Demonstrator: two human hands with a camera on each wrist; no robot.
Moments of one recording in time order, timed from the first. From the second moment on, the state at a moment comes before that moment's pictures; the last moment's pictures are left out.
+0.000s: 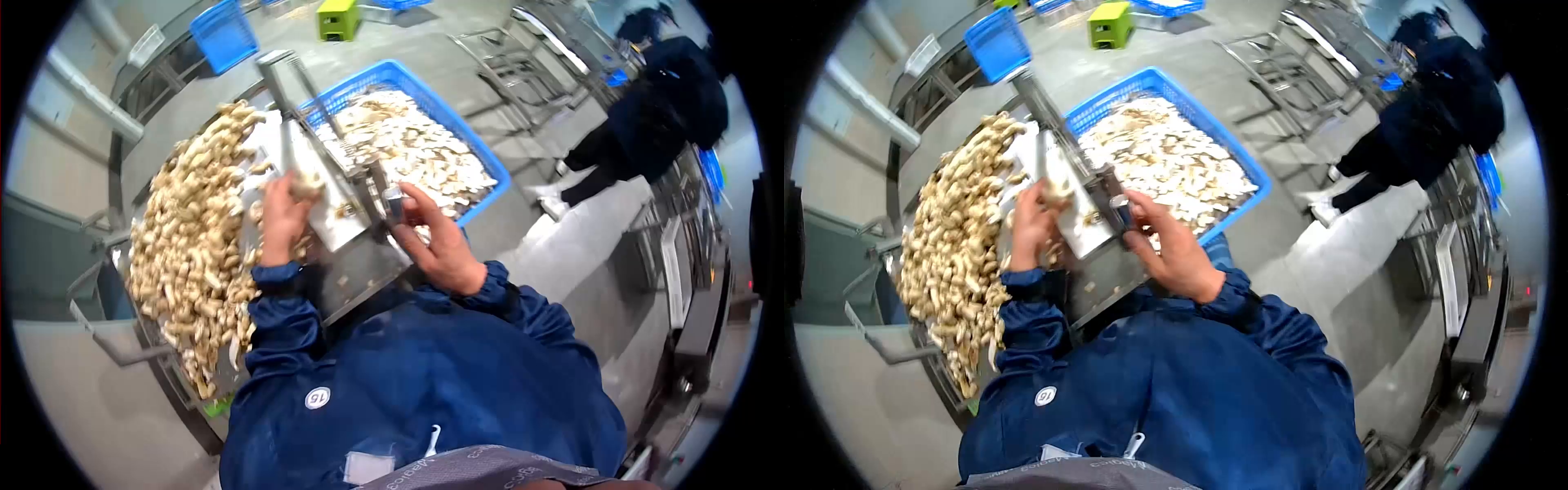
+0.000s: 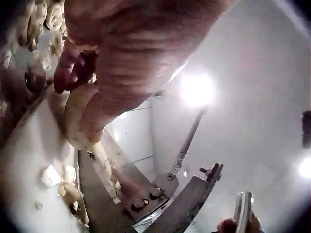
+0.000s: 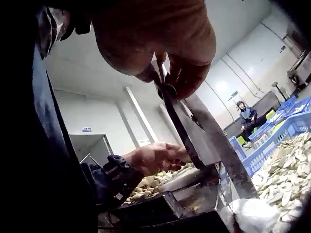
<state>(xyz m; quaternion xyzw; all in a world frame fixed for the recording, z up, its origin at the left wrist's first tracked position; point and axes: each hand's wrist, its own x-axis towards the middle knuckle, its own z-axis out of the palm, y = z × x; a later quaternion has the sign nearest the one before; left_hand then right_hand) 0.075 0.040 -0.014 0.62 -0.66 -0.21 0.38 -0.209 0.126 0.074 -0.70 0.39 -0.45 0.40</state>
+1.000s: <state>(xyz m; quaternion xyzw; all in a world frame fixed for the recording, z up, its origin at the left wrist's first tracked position) 0.037 0.019 -0.038 0.61 -0.61 -0.09 0.50 -0.188 0.102 0.085 -0.70 0.38 -0.43 0.42</state>
